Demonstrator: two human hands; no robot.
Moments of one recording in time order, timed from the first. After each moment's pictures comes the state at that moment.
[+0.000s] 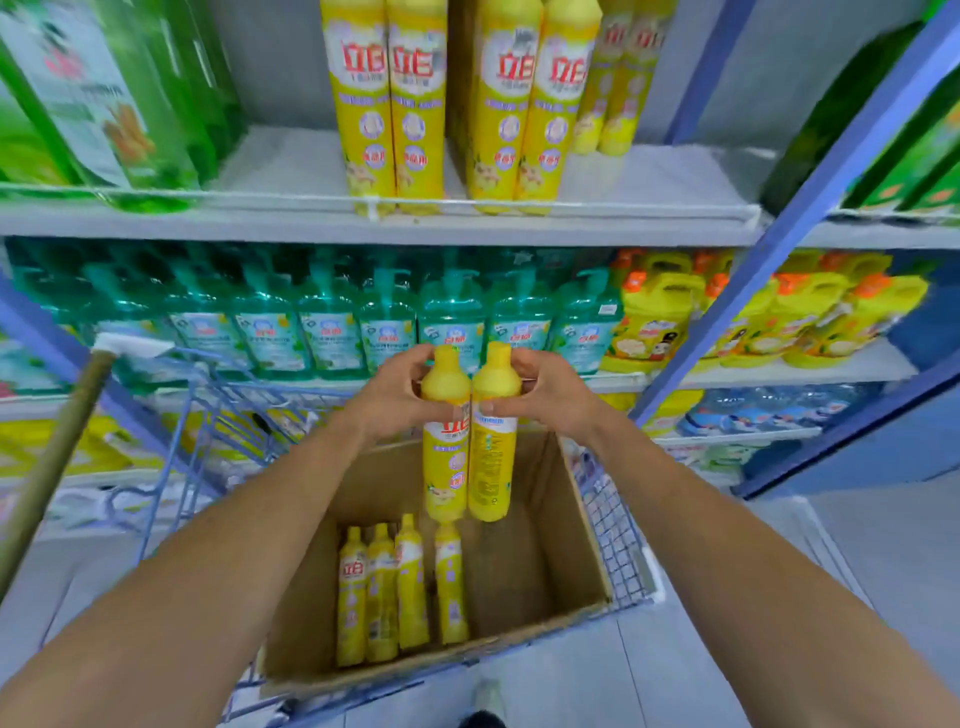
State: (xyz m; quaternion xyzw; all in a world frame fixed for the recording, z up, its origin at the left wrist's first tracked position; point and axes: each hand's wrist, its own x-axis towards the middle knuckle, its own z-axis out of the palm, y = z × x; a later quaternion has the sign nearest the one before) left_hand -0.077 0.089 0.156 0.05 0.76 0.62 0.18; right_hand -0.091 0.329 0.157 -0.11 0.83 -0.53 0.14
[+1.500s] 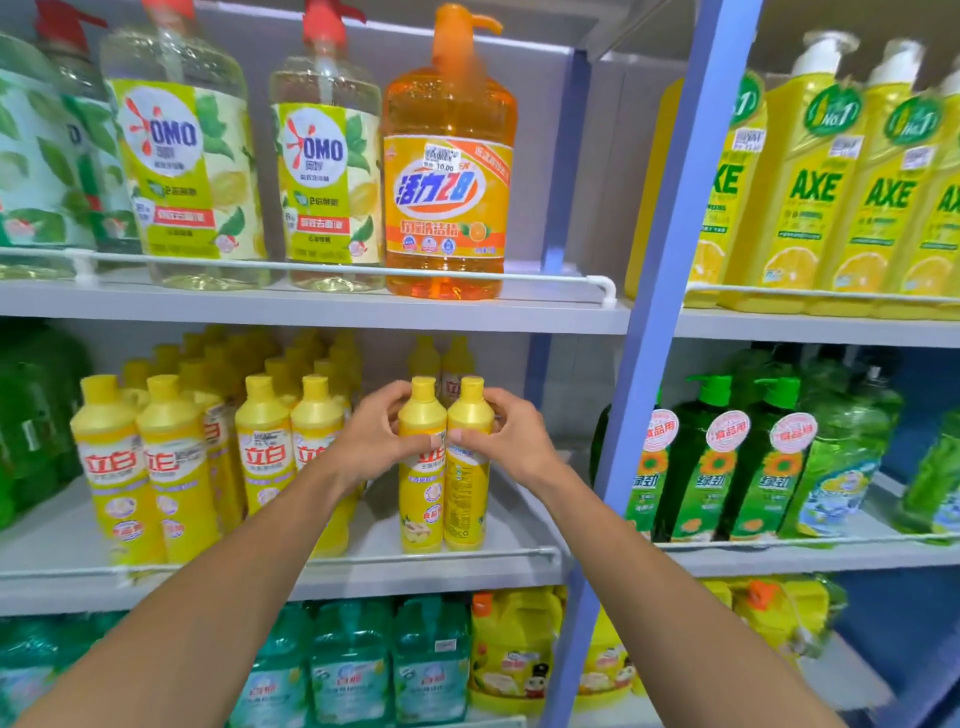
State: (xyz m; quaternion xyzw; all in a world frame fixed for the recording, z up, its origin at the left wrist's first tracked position) left_hand -0.316 0.339 0.417 0.16 0.78 0.59 -0.10; right_hand -0.345 0.547 0.403 -0.21 0.80 -0.55 -0.12
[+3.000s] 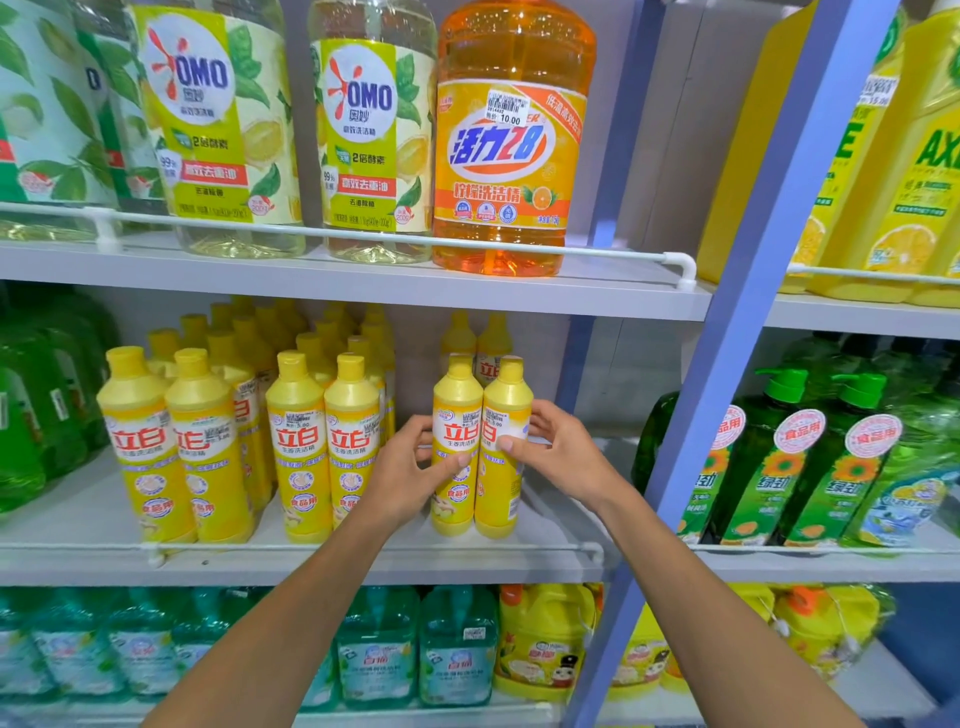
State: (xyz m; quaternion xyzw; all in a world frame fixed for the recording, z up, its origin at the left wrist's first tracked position) left_hand -0.316 0.336 0.344 0.08 0.77 0.62 -0.12; right_hand -0.351 0.559 0.374 -0.19 0.81 -0.56 -0.02
